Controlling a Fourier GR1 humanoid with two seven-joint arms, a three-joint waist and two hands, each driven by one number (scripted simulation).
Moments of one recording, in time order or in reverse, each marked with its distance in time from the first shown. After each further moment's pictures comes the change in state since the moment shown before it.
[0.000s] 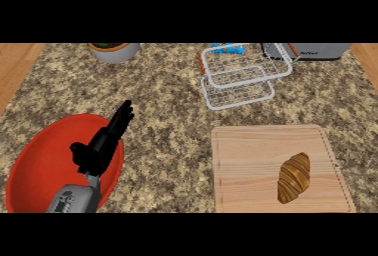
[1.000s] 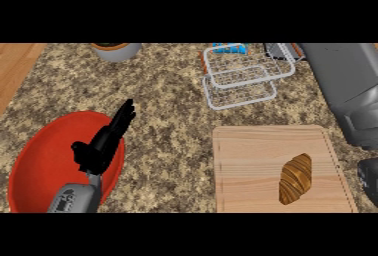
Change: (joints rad) left arm -0.009 -0.010 0.006 -0.003 -0.013 -0.018 0.003; right arm -0.209 0.321 0.065 0.219 0.066 -0.171 0.125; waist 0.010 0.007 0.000
